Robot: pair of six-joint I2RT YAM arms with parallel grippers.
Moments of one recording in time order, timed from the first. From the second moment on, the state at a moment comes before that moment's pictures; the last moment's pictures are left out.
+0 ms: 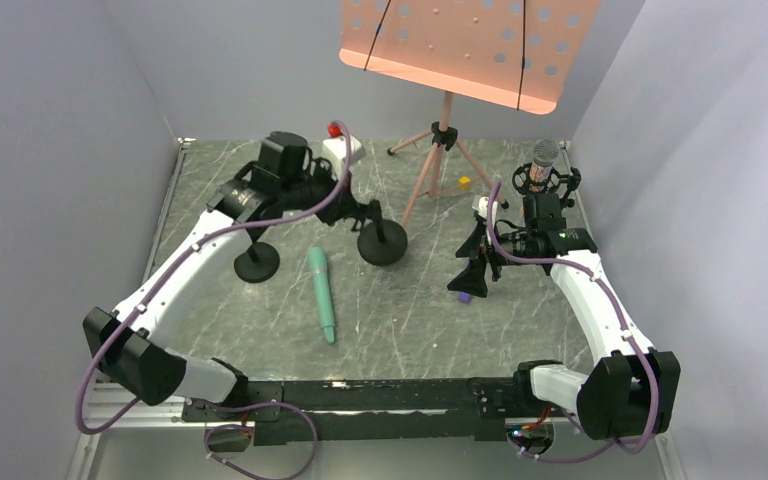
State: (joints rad) left arm -0.54 1.37 1.44 -0.60 0.43 0.09; right arm 0.08 1.16 0.93 -0.81 -1.06 -0.71
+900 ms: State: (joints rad) left arm -0.83 1.38 1.19 -0.40 0.29 -0.02; right arm 0.06 1.11 0.82 -0.57 -0.90 -0.49
